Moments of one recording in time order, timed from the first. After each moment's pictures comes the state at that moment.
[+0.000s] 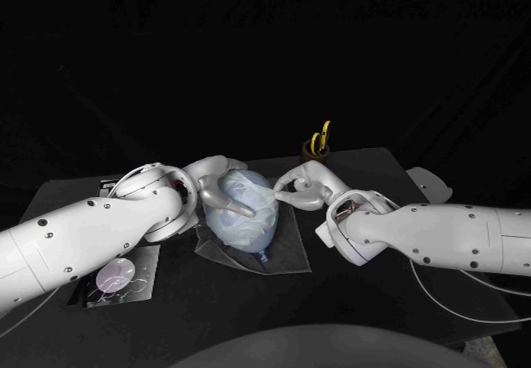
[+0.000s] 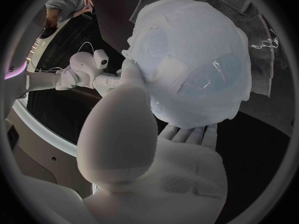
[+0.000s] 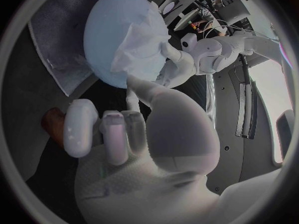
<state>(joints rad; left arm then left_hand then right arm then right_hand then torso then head) 1.19 -0.61 -0.03 1.45 -1.23 -0.13 -0.21 1.47 -0.31 -0.23 0.30 0.05 0.40 0.15 0.08 0.12 0.31 0.24 0.04 0.04 0.20 0.24 0.03 0.05 0.09 0.19 0.29 0.05 0.04 1.10 -0.91 -0.18 1.77 -0.94 -0.85 -0.15 1.26 -0.09 0.63 -0.08 0.05 1.15 0.05 0.22 0.66 1.47 -0.01 1.57 1.31 1.47 -0.06 1.57 1.31 0.07 1.41 0.05 1.33 1.31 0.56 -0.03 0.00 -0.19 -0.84</state>
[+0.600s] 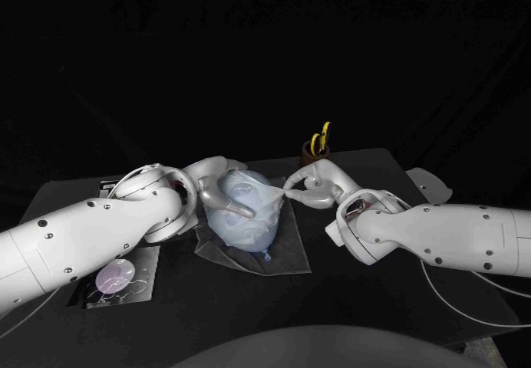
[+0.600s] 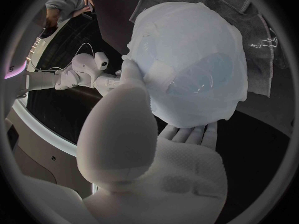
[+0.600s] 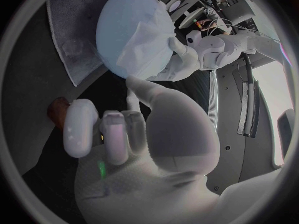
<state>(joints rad) 1.19 -0.61 -0.03 1.45 -1.23 -0.13 -0.20 1.47 -0.31 -0.23 0.30 0.05 0.40 0.15 0.08 0.12 0.31 0.24 0.04 0.04 0.20 0.24 0.03 0.05 0.09 0.19 0.29 0.05 0.04 1.10 -0.96 -0.18 1.78 -0.95 -0.85 -0.15 1.25 -0.08 0.64 -0.09 0.05 1.15 0.05 0.23 0.66 1.46 -0.01 1.57 1.31 1.47 -0.06 1.56 1.31 0.07 1.41 0.05 1.33 1.31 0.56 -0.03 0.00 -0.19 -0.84</state>
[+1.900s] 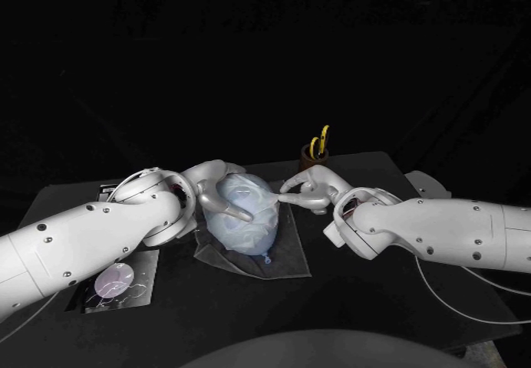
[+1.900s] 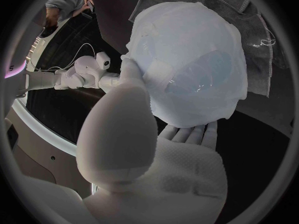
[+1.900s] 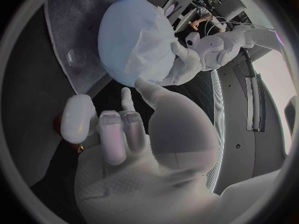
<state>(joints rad) 1.19 -0.61 -0.03 1.44 -1.22 -0.13 -0.20 1.47 -0.31 -0.23 0.30 0.05 0.40 0.15 0.08 0.12 0.31 0.24 0.04 0.04 0.20 0.24 0.03 0.05 0.09 0.19 0.29 0.05 0.04 1.12 -0.94 -0.17 1.71 -0.83 -0.69 -0.12 1.18 -0.14 0.49 -0.02 0.05 0.96 0.15 0.08 0.62 1.47 0.06 1.57 1.31 1.47 -0.01 1.57 1.31 0.08 1.33 0.10 1.23 1.31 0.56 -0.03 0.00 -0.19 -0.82</state>
